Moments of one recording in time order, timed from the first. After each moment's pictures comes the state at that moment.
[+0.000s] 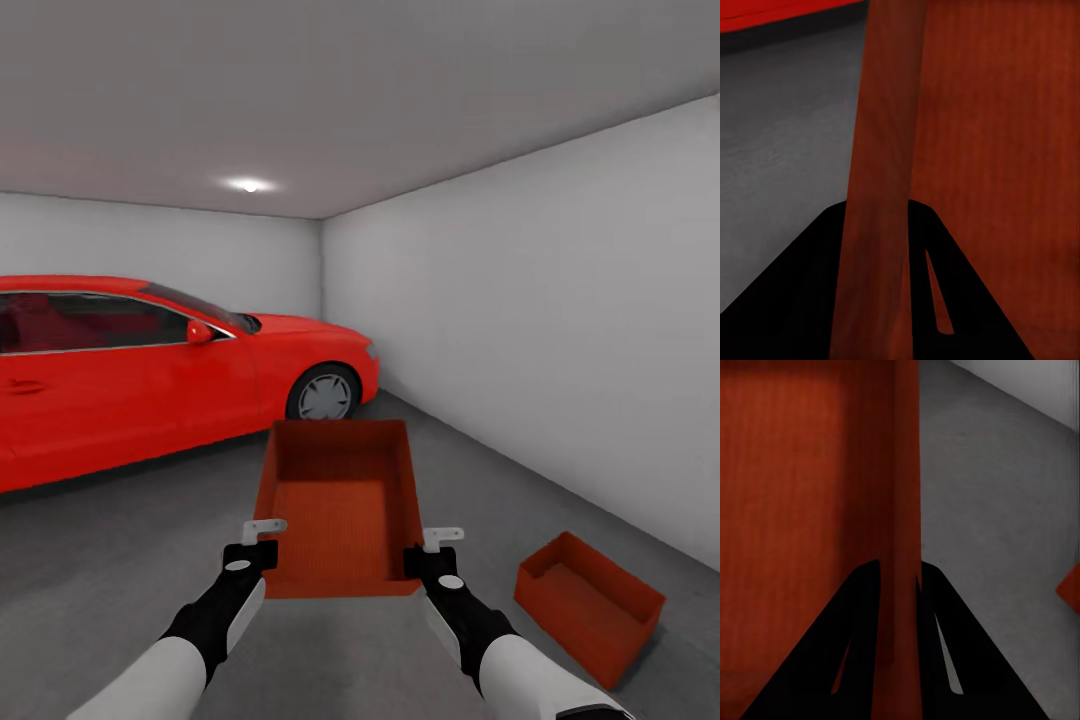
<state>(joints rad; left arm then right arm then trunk) -0.63 -0.07 -0.10 -0.50 0.10 0.13 0.30 -0.68 0.17 0.07 -0.30 0.02 -0.07 -0.17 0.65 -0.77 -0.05</state>
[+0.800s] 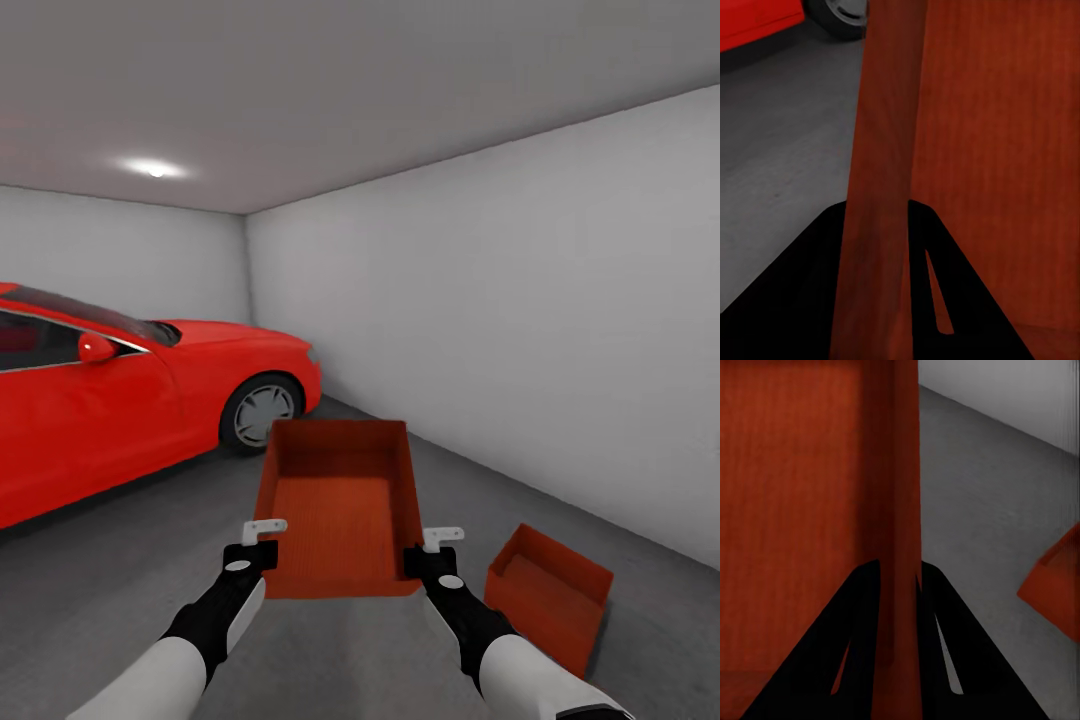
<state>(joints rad) -0.63 -0.07 -0.10 -0.50 0.10 0.13 0.30 -0.68 0.17 0.07 -0.30 0.02 -0.07 -0.17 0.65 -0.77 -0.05</state>
